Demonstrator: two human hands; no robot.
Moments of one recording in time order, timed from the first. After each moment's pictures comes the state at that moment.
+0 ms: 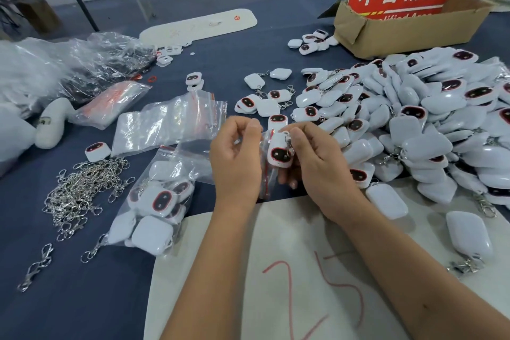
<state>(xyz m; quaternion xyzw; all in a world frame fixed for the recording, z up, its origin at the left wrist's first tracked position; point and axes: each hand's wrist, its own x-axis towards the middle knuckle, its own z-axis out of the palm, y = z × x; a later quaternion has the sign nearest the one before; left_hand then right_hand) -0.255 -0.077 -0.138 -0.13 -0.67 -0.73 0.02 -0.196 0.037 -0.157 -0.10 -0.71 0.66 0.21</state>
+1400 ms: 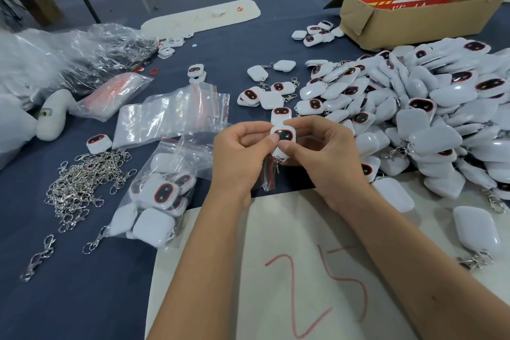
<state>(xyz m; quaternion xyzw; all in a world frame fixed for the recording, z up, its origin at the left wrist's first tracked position) -0.264 -0.084 -0.147 -0.07 -0.68 -0.72 -0.12 -0.198 0.044 -0.163 -0.12 -0.66 0.70 0.23</state>
